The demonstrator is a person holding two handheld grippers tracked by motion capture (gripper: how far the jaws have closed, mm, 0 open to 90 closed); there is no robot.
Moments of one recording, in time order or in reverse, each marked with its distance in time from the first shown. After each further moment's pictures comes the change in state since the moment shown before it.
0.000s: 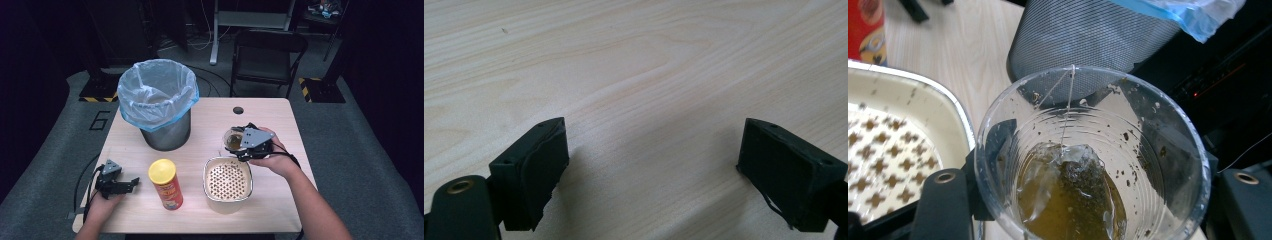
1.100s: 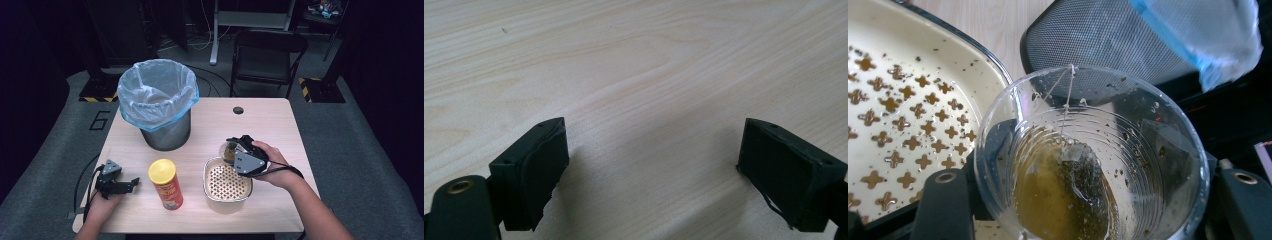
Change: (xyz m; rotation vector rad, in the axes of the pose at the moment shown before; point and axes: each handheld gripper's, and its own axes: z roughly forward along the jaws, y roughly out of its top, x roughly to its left) left arm 0.000 0.000 0.000 0.000 0.000 -0.001; right arm 0.042 0.016 -0.009 0.063 -0.061 -0.320
